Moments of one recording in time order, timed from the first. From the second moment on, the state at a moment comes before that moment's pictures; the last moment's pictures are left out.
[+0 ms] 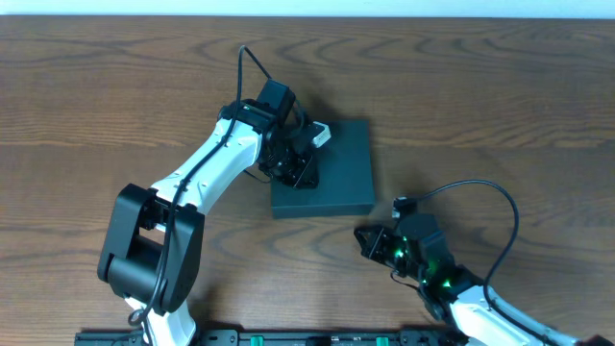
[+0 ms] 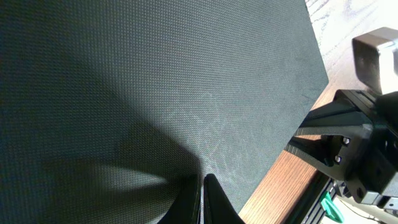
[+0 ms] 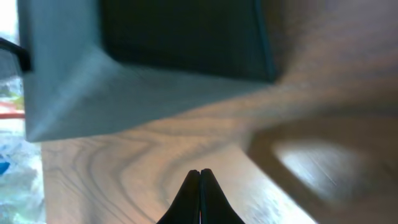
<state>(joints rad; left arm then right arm) -0.44 1.89 1.35 -0.90 0.61 0.14 0.51 1.17 0.14 0.34 -0.27 1.00</state>
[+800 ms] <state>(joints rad) -0.44 1.89 1.36 -0.90 0.60 0.13 0.55 1.32 0.14 0.56 -0.02 1.20</state>
